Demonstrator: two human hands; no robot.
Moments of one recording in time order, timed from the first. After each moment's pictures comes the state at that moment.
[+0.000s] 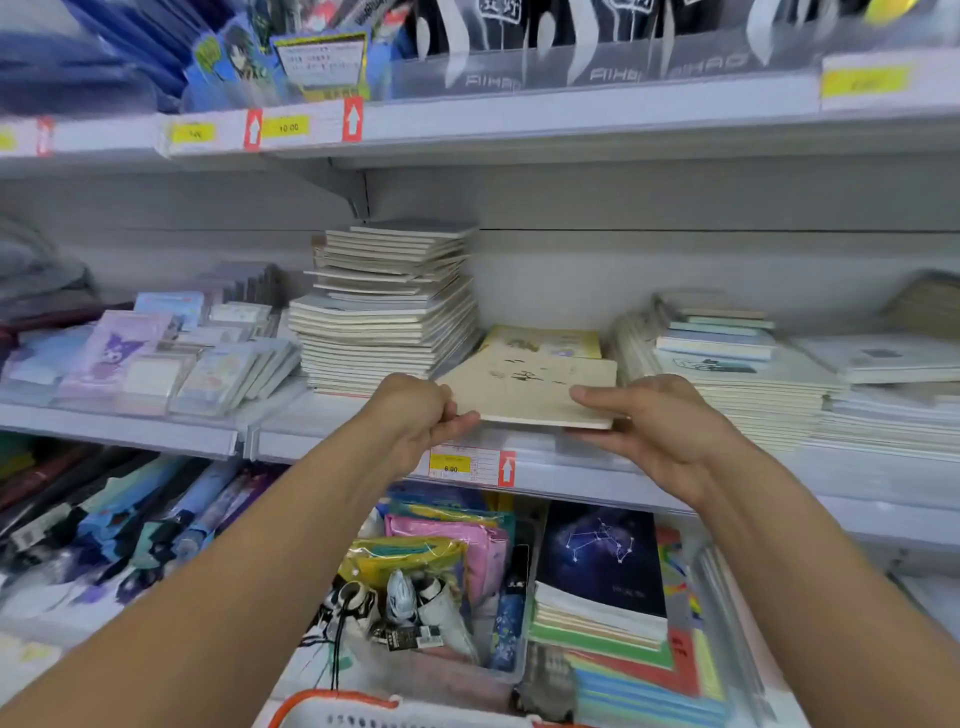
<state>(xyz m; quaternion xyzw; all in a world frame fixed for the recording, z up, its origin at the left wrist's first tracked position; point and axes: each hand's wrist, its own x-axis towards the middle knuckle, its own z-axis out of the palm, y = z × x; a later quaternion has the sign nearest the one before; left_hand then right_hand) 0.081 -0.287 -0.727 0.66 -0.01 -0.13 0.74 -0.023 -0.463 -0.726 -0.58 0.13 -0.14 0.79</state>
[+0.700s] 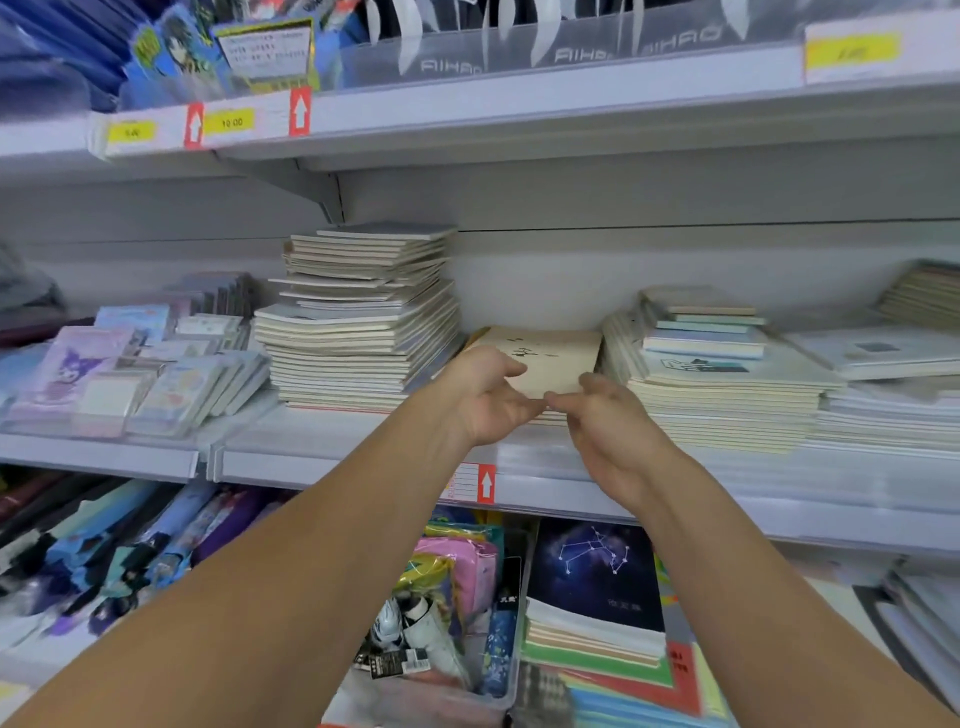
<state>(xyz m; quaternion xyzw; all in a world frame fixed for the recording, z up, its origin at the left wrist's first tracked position) 0.108 -0.373 -0.722 0.51 -0.05 -0.35 0.78 0.029 -0.476 -0.761 -0.60 0.16 -0.15 0.77</state>
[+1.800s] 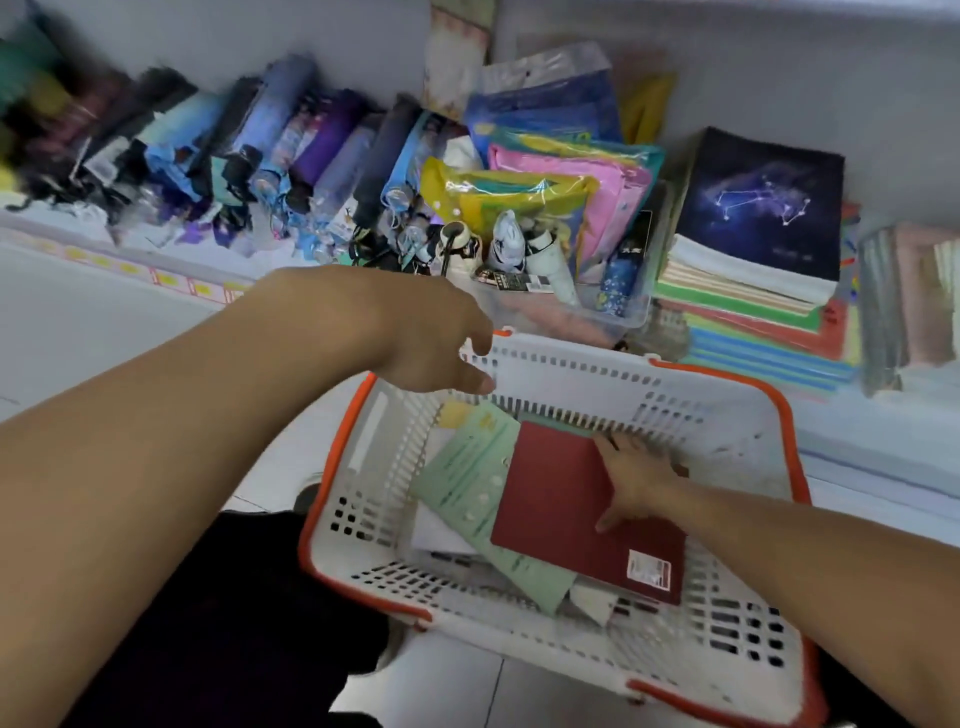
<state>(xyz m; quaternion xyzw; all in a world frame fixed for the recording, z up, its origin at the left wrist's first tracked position) 0.013 -0.135 -0.898 0.88 -0.34 -0.31 -0.13 -0.074 -0.369 -1.194 -0.93 0.07 0.35 0.03</state>
